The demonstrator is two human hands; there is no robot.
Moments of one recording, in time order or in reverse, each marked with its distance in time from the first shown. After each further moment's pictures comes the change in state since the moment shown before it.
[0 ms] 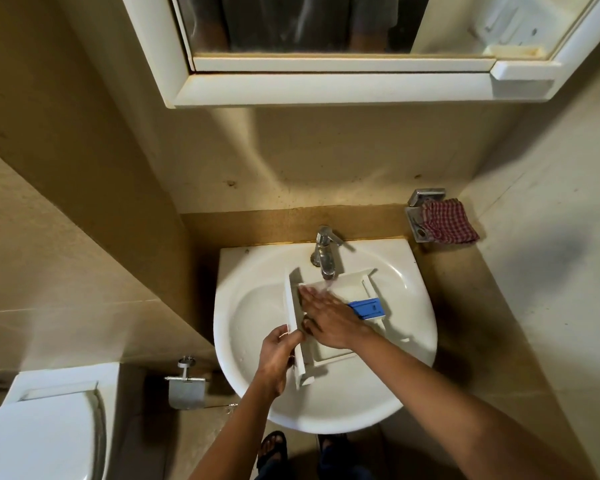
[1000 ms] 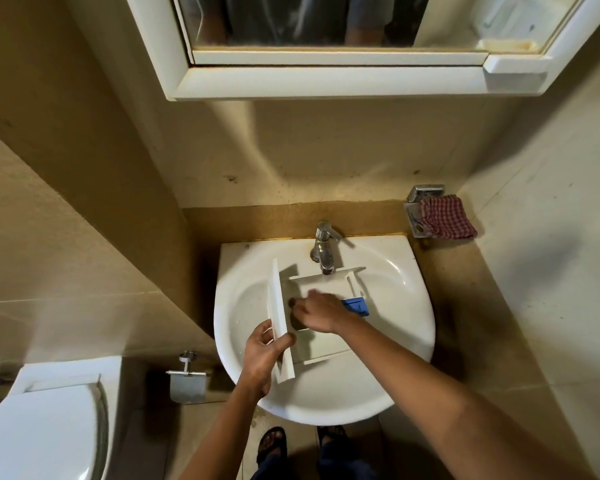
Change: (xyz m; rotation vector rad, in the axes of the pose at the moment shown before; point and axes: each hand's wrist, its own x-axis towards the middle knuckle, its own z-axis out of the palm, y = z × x) left_hand -0.013 -0.003 -0.022 0.009 0.039 0.128; right_hand 0.012 -0.026 -0.022 0.085 -0.140 0.209
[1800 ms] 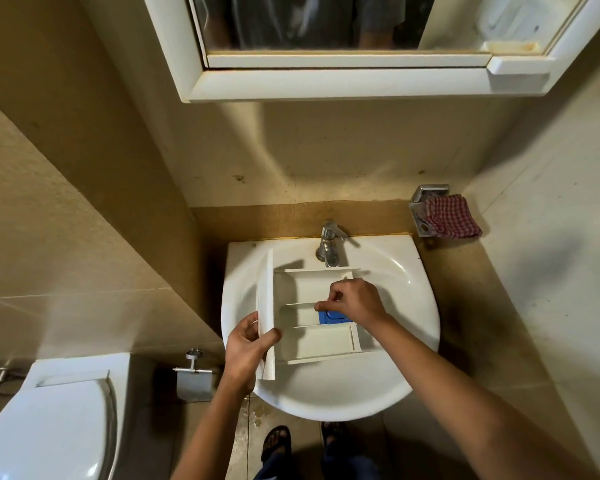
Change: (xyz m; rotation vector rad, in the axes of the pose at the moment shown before) left_hand -0.018 0.022 -0.027 0.022 0.044 0.148; right_hand -0.026 0.042 -0.011 0.264 0.385 0.008
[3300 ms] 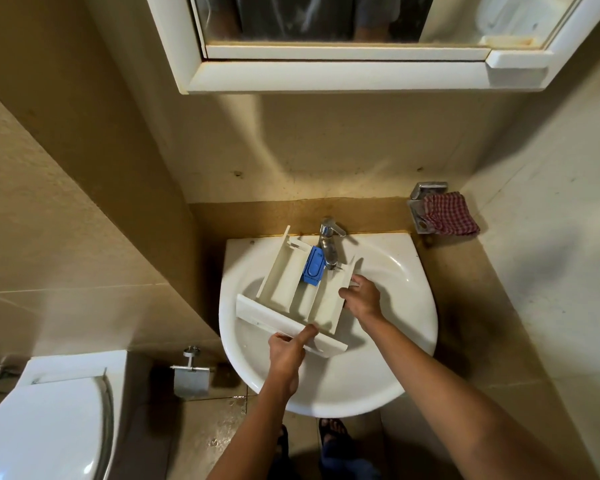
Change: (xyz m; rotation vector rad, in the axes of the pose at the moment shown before) left_hand 0.008 -0.043 0.063 -0.116 0.034 -0.294; right_hand 0.009 0.020 0.029 0.759 0.200 0.555
